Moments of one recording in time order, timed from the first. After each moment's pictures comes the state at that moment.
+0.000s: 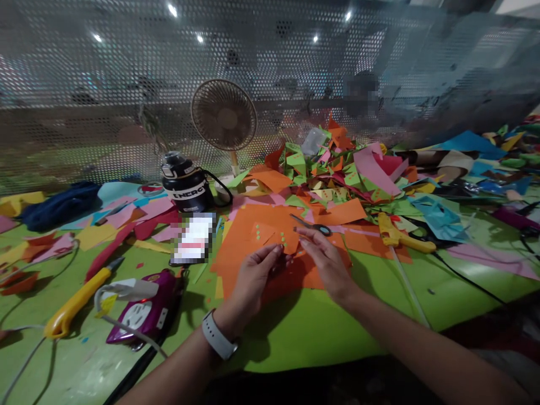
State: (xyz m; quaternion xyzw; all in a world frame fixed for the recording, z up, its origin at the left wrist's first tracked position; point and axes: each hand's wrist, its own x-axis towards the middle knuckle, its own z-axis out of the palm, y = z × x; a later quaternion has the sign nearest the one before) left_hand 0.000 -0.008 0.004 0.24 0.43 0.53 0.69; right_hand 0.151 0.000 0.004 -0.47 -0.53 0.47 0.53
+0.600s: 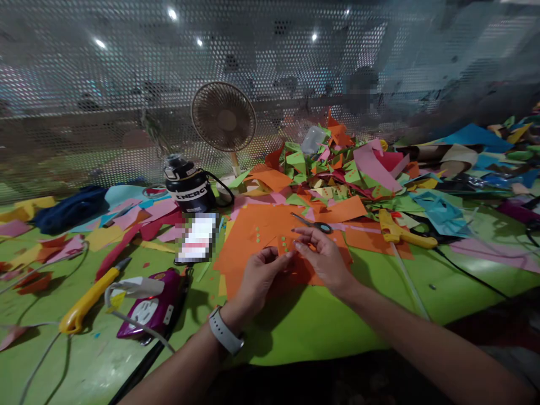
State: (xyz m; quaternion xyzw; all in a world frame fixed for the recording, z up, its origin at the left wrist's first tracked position) left_hand 0.003 -0.014 0.002 0.31 0.46 0.49 0.67; right_hand 0.148 0.009 -0.005 -0.46 -0.53 0.48 0.53
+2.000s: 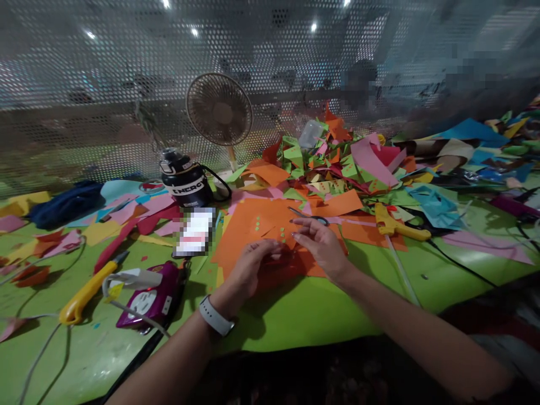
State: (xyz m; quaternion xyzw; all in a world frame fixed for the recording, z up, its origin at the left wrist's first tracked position) left_hand -0.009 -0.009 0.008 0.29 0.45 0.46 0.71; right_hand 0.153 0.013 -0.001 -0.43 -0.48 0.54 0.54
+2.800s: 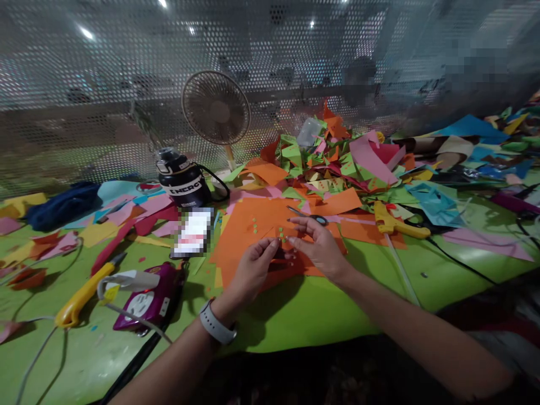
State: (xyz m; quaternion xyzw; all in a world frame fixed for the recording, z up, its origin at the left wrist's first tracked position) left_hand -0.003 -0.012 0.003 0.41 0.44 0.46 0.66; right_hand 0.153 0.015 -0.007 -0.44 -0.56 0.46 0.52
